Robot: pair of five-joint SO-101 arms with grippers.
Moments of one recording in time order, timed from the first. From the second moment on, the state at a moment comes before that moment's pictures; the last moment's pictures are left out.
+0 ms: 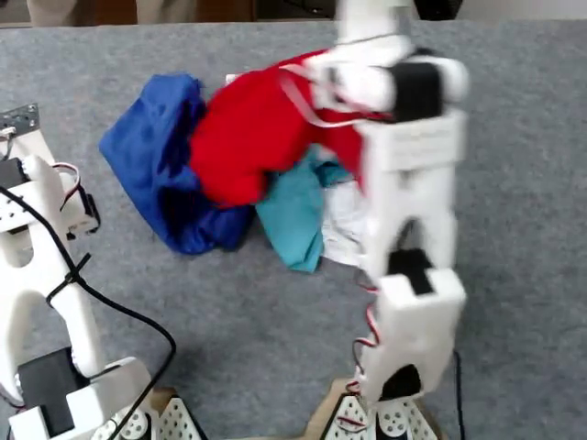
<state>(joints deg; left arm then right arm) -25.6 -14.8 17.4 81.6 -10.2 -10.5 20.4 -69.1 101.1 -3.5</state>
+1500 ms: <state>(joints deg) 22.1 40.8 -34.3 70.0 8.8 33.1 1.6 -35.1 101.1 5.1</state>
